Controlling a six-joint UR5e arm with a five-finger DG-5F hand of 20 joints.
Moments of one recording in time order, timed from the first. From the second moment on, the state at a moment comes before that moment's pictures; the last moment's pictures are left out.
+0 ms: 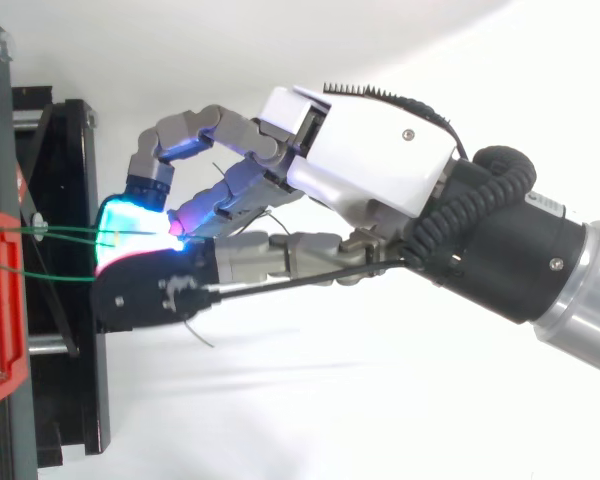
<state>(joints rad) 0.25 -2.40 -0.85 -3.30 -0.88 0.10</state>
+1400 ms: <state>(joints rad) 0.25 -2.40 -0.84 -3.39 -0.89 0.15</state>
